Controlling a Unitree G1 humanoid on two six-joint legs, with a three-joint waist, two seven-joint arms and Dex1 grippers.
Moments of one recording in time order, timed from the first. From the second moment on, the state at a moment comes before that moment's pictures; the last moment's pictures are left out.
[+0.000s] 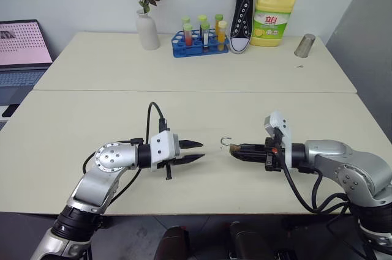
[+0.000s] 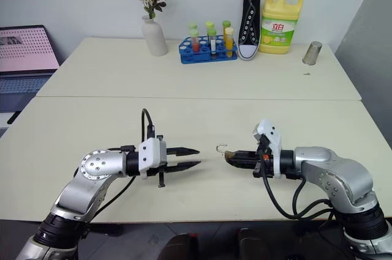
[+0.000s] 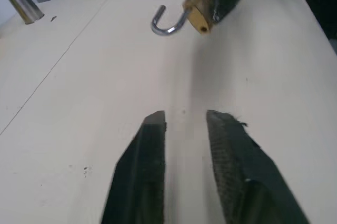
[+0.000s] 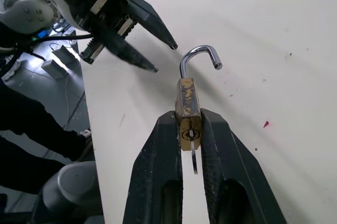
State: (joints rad) left arm -0.24 0.65 -0.16 -0.17 -0.22 -0.05 -1.07; right arm -0.35 -0.65 0.06 -0.44 0.77 1.02 0.78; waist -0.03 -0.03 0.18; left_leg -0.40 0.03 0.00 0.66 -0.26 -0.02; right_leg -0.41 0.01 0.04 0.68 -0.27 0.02
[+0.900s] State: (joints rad) left arm -0.18 0.67 -0.15 -0.22 -0.25 0.00 -1.06; right arm -0.52 -0.49 0.22 -0.09 0.66 1.23 0.70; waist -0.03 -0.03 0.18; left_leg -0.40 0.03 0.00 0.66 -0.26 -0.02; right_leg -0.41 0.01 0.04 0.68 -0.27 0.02
